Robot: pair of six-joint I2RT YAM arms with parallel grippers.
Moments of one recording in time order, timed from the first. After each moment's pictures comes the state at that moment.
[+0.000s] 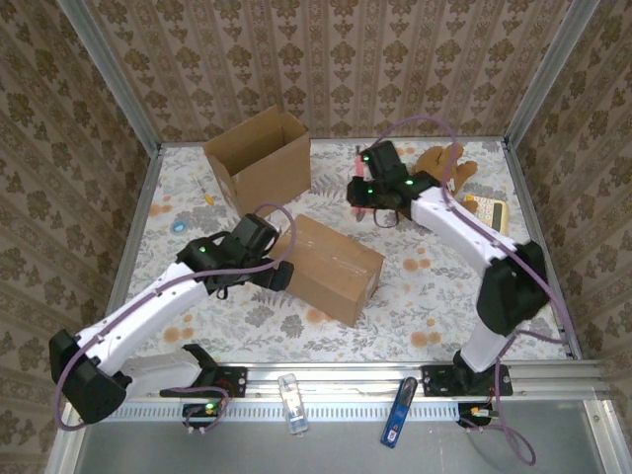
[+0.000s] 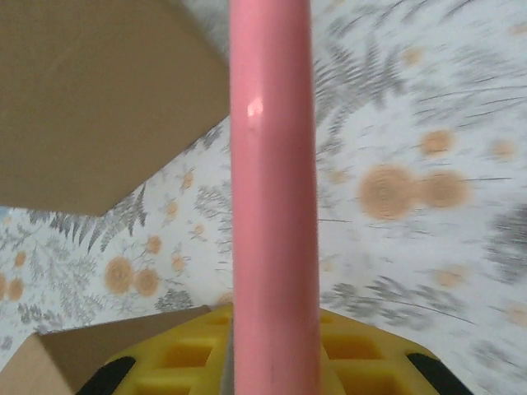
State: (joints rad) left arm -0.79 1.10 1.03 -0.99 -0.17 -0.30; right arm 0.46 1.63 1.45 -0.60 0.00 0.51
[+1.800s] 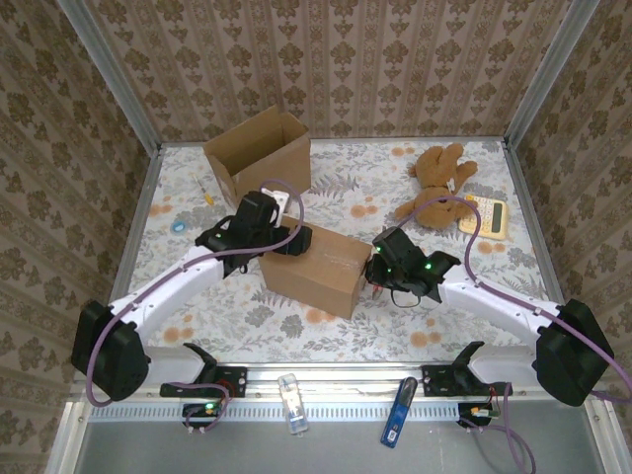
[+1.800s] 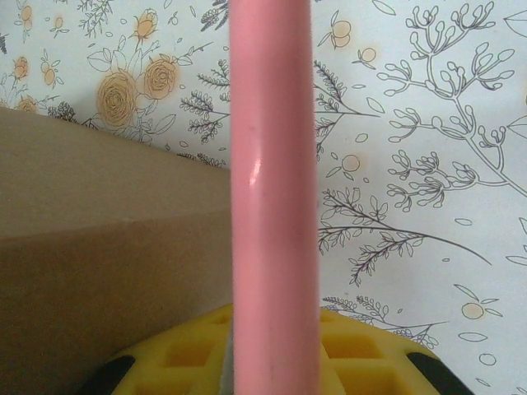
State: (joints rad) left arm -0.65 1.27 0.94 -0.41 -0.02 -0.26; right arm 0.68 1.23 0.77 -0.51 0.08 0.90
